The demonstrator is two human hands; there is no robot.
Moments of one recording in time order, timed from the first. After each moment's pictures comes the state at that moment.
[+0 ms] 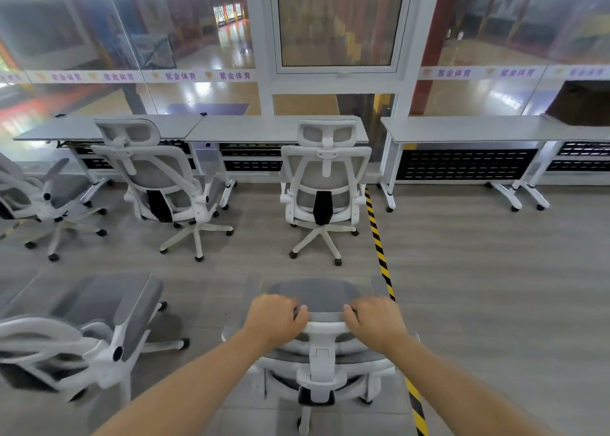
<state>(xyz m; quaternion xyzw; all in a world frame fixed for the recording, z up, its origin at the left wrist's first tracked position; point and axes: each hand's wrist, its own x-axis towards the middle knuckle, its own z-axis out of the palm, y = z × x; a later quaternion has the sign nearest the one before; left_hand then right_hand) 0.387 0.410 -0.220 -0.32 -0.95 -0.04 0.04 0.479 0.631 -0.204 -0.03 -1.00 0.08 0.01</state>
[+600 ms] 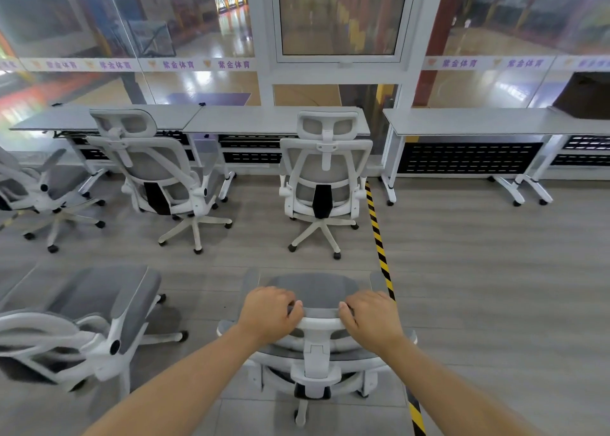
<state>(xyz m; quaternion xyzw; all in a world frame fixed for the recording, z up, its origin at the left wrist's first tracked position) 0.374 0.412 -0.223 -0.35 -0.93 -0.08 0.08 0.471 0.638 -0.227 -0.01 -0.99 0.07 0.12</state>
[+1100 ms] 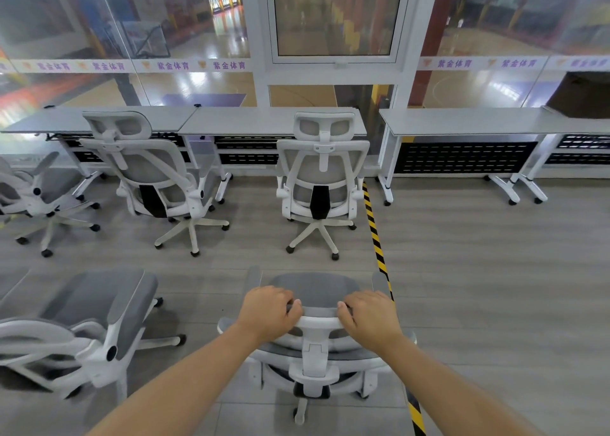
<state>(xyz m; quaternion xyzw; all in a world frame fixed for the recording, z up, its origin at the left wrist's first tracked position) 0.361 0.412 -0.224 -0.33 -0.94 -0.08 0.06 0.460 0.637 -0.227 -0.01 -0.99 0.07 0.14</state>
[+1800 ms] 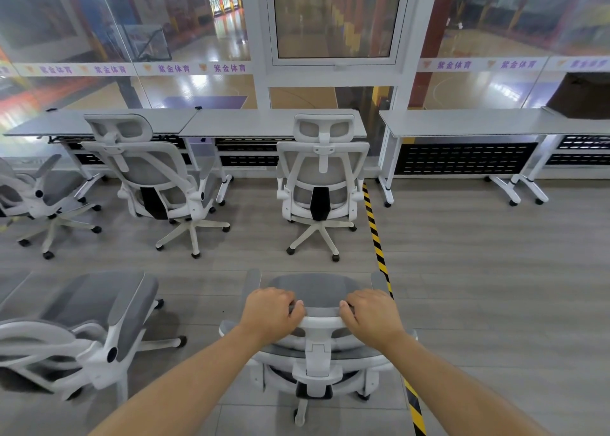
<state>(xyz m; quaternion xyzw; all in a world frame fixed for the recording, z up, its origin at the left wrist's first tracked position) 0.367 0.419 -0.220 -0.32 -0.94 -0.08 0.05 0.460 0.646 -0.224 0.00 -0.99 0.10 0.14</state>
